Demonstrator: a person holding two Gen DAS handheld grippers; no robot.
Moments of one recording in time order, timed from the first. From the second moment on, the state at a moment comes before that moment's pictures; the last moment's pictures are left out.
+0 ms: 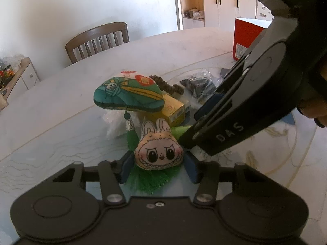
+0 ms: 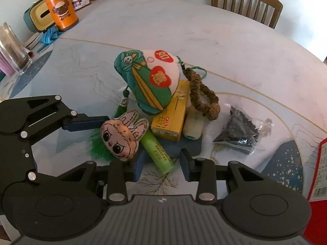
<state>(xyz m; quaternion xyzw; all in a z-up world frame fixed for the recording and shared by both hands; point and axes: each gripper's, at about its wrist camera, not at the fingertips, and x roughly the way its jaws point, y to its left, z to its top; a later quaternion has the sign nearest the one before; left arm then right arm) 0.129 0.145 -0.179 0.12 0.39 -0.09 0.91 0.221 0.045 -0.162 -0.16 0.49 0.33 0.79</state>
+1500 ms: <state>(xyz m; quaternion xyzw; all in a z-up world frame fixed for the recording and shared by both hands) 0.114 0.047 -0.057 0.04 0.36 -0.19 0.91 0.134 -0.157 -0.045 0.01 0.42 0.23 0.88</state>
